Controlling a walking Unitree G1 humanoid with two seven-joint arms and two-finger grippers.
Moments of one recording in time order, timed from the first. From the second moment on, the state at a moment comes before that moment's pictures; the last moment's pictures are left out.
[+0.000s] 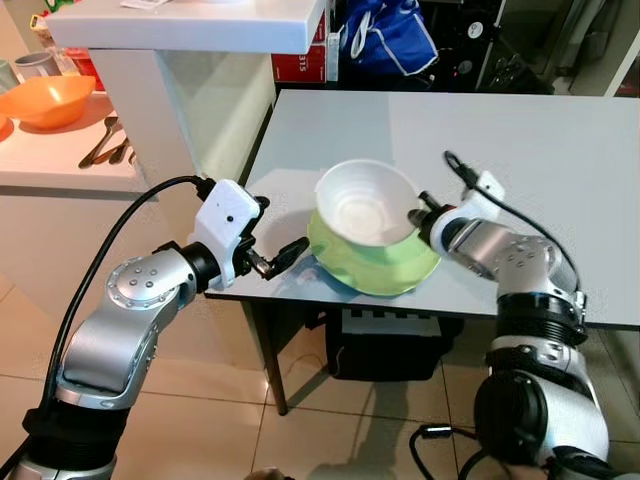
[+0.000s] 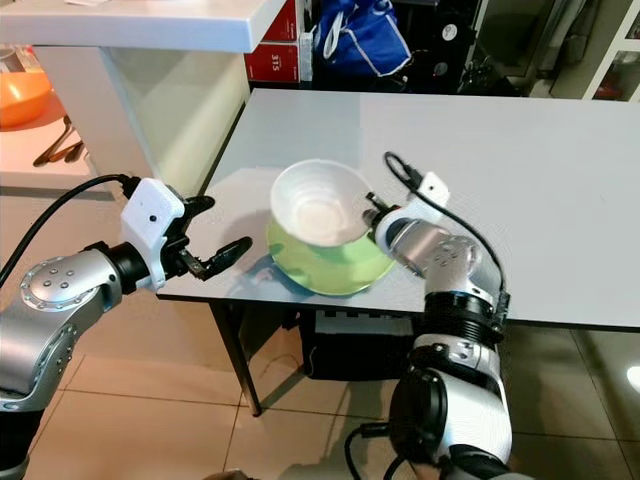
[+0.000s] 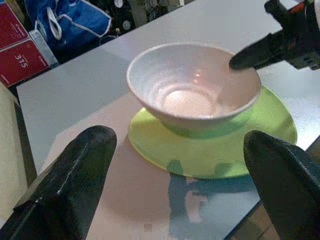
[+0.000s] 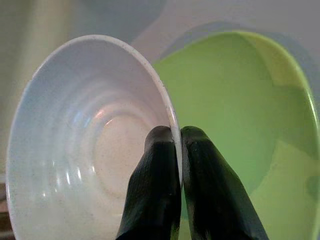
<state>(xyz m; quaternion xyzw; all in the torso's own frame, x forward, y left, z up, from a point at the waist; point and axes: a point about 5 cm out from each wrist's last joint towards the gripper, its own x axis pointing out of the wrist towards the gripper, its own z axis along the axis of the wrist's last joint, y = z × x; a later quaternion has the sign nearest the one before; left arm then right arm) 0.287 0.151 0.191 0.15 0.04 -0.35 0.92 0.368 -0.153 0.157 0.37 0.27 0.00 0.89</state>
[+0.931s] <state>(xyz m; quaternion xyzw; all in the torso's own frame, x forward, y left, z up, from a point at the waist) 0.317 0.133 0.219 0.13 -0.06 -0.19 0.97 0.382 -0.202 0.193 0.31 0.10 -0.08 0.94</state>
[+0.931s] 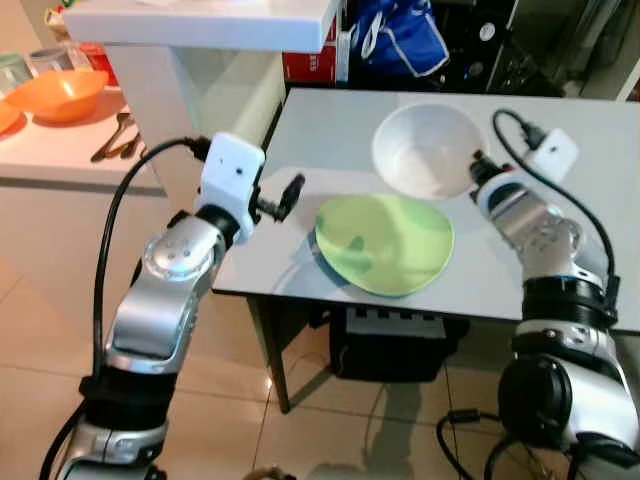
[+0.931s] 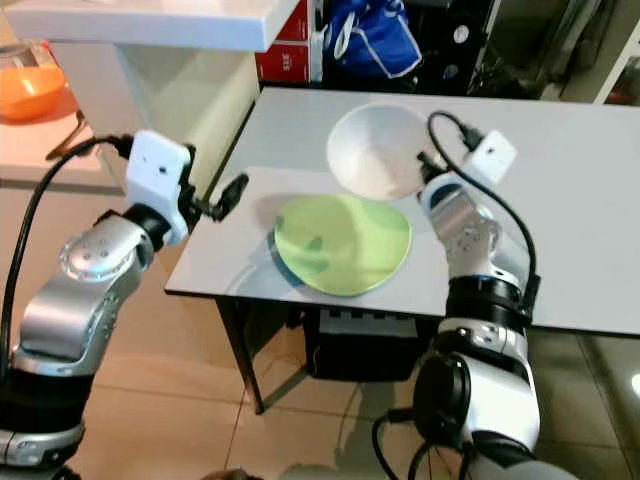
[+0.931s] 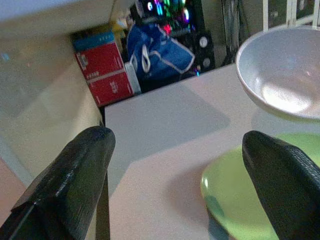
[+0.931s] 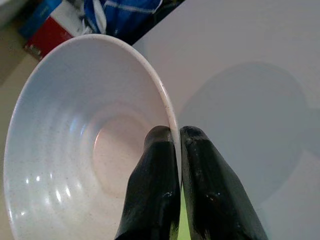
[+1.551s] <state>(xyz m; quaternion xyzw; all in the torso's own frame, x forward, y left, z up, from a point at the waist) 0.321 0.130 0.219 0.15 -0.06 -0.20 0.97 0.376 -0.213 0.182 0.31 0.11 -0.11 0.94</state>
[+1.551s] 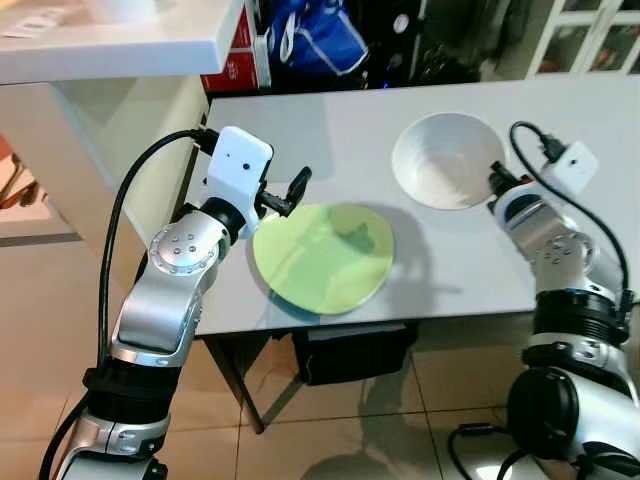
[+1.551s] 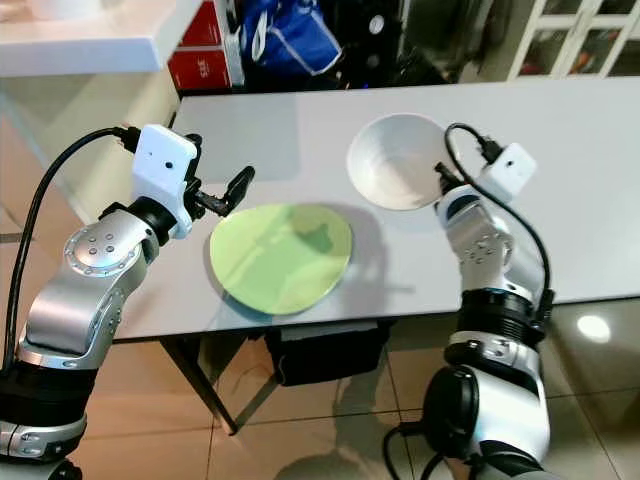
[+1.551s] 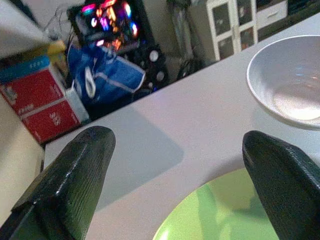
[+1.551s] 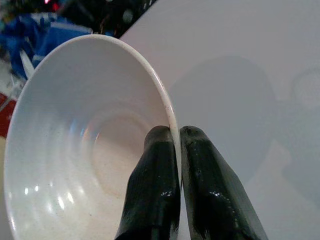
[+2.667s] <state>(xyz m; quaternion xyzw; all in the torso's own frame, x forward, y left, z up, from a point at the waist) 0.318 0.143 0.211 0.17 -0.04 -0.19 0.97 0.377 -0.210 0.178 0.30 0.13 -0.08 0.94</state>
